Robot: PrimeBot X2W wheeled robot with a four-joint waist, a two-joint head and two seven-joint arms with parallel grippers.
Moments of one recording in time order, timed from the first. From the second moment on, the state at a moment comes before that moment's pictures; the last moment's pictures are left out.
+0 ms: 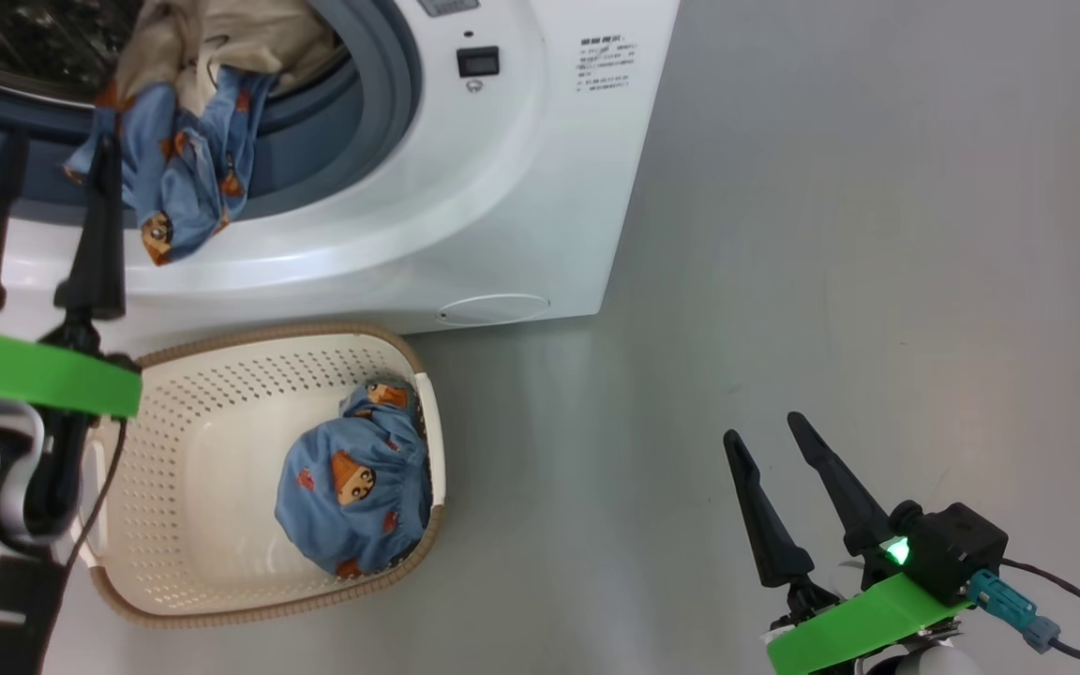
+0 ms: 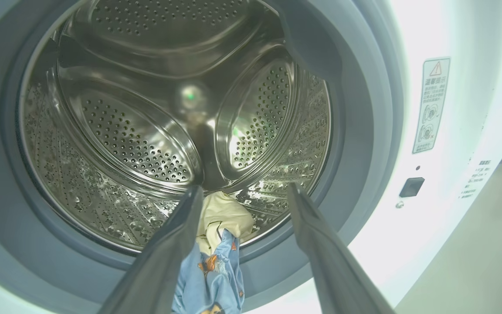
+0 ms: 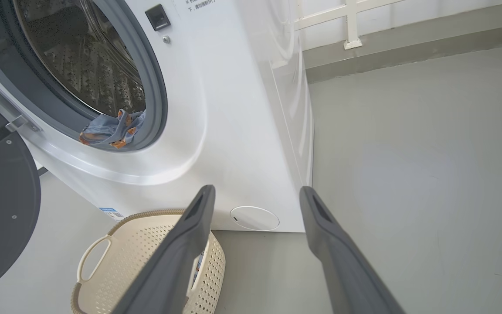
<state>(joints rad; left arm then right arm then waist) -0.60 0.39 -0.22 0.26 -0.59 -0.11 -0.26 -0.09 -0.05 0.18 0.09 0.30 0.13 -0.26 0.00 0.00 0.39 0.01</state>
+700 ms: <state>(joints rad) -0.27 0.36 -0.07 0.36 -0.61 -0.11 -0.26 -0.08 -0.05 0.19 0.08 0.30 0.13 -0.26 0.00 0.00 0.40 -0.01</state>
